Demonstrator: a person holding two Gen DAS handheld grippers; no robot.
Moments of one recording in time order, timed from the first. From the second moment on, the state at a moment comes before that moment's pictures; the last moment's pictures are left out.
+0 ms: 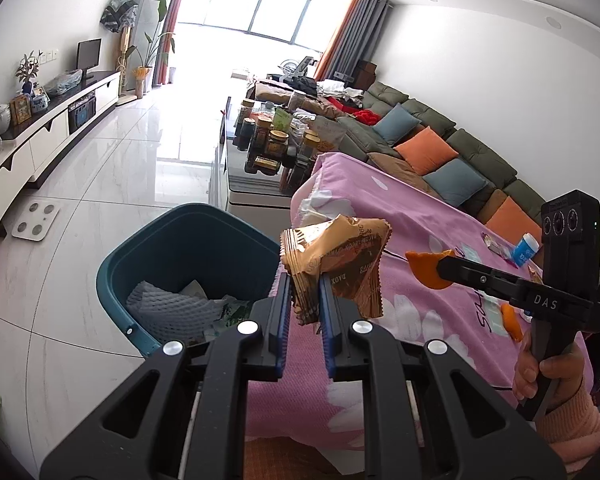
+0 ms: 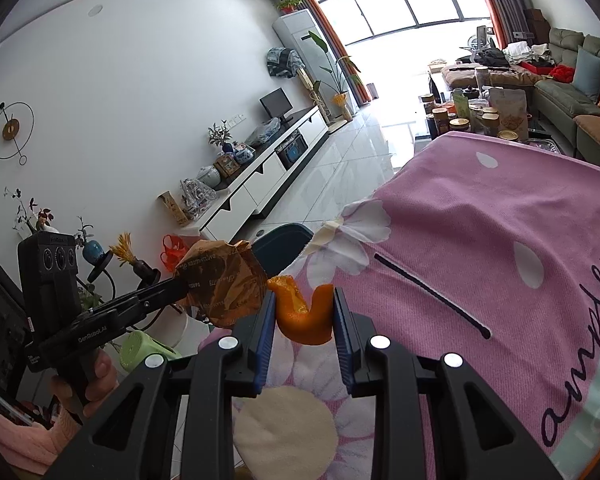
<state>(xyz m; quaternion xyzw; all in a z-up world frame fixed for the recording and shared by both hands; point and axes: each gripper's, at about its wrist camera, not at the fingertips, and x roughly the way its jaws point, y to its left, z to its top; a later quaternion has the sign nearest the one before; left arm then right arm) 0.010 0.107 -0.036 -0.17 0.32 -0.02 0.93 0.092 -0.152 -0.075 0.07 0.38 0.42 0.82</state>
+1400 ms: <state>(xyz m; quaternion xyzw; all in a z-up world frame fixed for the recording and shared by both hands) 0.040 0.184 -0.094 -0.19 0.36 0.11 0.91 0.121 -0.012 -0.097 -0.02 0.43 0.45 0.78</state>
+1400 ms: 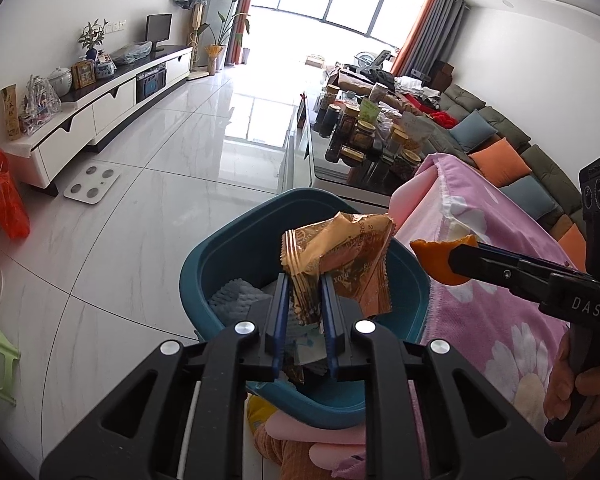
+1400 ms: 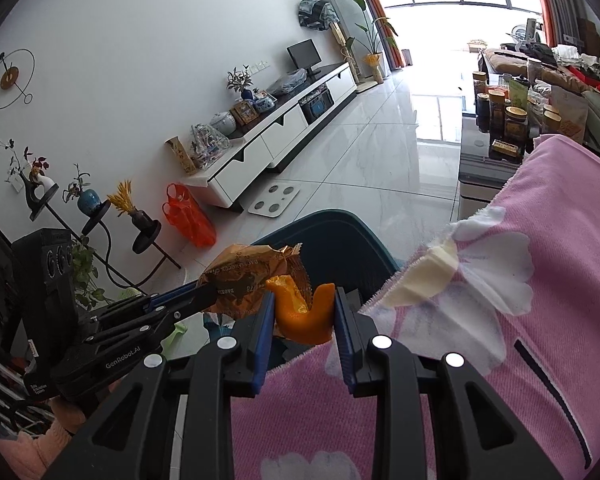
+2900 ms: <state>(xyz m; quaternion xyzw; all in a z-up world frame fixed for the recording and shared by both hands) 0.051 0.010 -0.059 -0.10 0.33 -0.13 0.93 0.086 -0.224 -0.062 0.05 0.37 0.32 0.87</state>
